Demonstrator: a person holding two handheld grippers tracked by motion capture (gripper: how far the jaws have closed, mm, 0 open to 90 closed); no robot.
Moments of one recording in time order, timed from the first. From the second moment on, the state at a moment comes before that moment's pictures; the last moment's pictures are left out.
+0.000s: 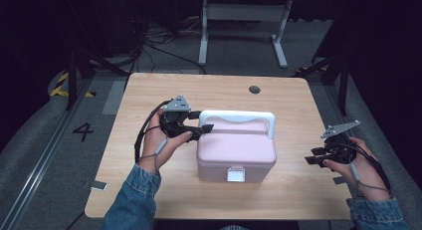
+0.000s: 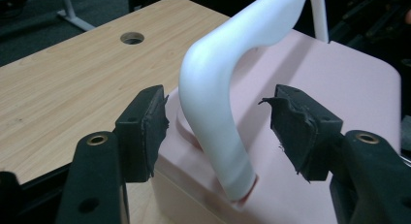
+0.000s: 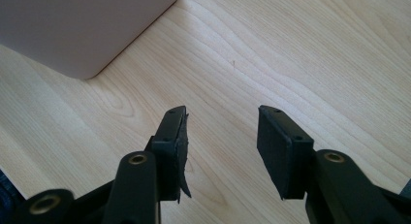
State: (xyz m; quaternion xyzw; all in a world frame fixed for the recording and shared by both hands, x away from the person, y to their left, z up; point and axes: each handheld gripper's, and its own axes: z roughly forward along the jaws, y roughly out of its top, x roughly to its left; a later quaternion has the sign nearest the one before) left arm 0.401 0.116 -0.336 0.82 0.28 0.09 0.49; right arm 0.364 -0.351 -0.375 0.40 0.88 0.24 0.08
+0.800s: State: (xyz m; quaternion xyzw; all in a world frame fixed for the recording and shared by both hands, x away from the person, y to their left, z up) left arm 0.392 0.088 -0.330 0.81 0.29 0.21 0.45; right arm 0.361 -0.347 -0.375 0.40 0.87 0.26 0.09
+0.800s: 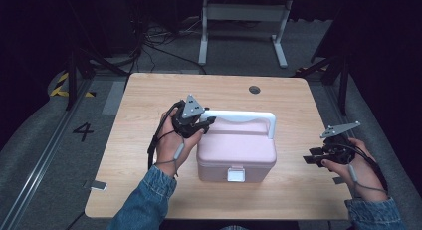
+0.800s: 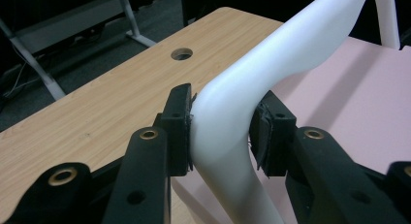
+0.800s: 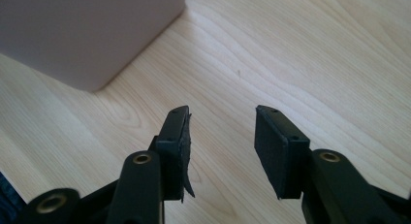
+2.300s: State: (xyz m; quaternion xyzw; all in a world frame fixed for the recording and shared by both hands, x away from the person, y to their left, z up) left arm 0.440 0.097 -0.294 0.79 0.34 0.15 0.49; right arm 0.332 -0.294 -0.340 0.23 0.80 0.53 0.15
